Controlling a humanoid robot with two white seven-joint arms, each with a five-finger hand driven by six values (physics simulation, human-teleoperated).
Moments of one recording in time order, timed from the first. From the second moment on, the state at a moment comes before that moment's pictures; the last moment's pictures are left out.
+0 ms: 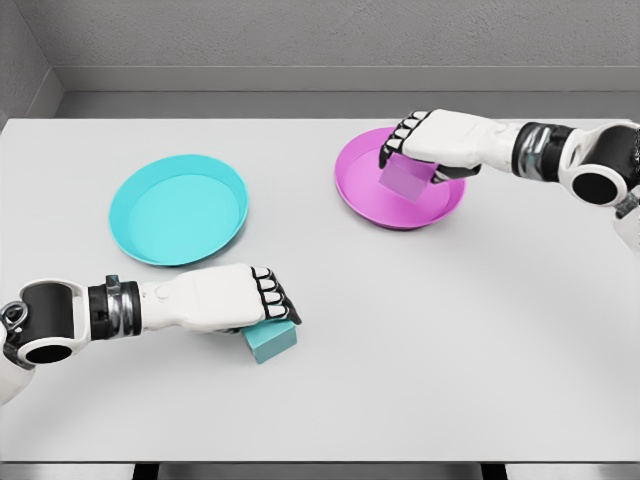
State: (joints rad) left arm -0.36 0.74 -0.65 -1.79 -0.70 -0.61 -0.37; right arm -0.89 -0.67 0.83 -1.43 0.49 -0.37 0.52
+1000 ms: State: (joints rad) left arm -0.46 0.83 -0.64 -1.76 -0.56 -0.61 -0.34; right arm -0.92 -0.57 0.84 -1.25 0.48 -0.29 0.51
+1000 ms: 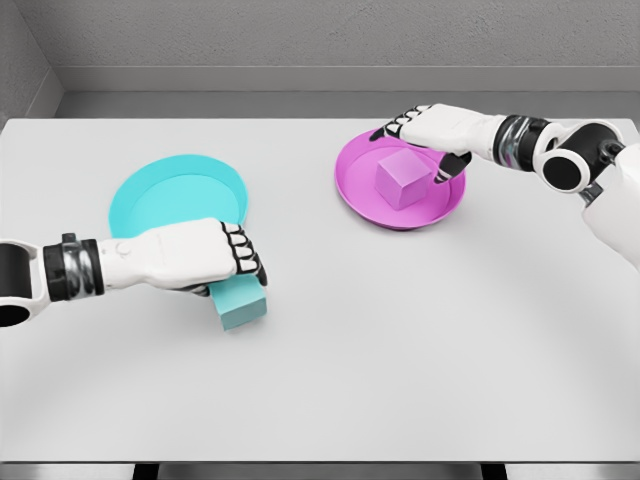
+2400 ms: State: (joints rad) left arm -0.68 0.75 -0.65 -1.26 -0.51 -0.61 -0.35; right arm -0.57 -0.91 0.37 -1.64 0.40 -0.58 0.51
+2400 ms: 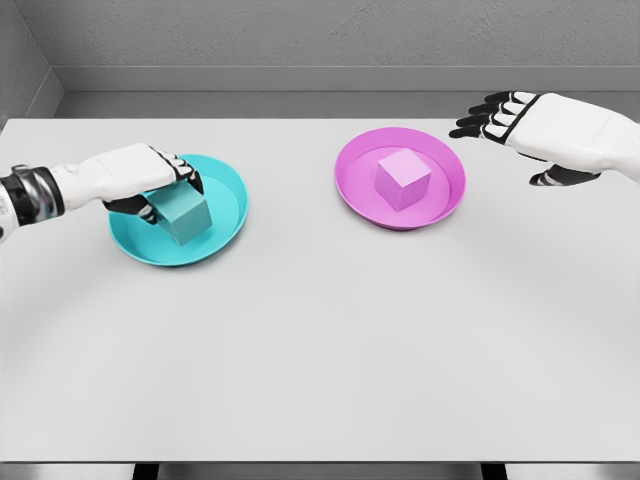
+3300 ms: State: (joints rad) left arm -0.60 0.91 -0.60 -1.38 -0.41 -0.61 -0.35; right arm -0.52 -0.91 0.37 -1.64 0.40 -0.61 0.51
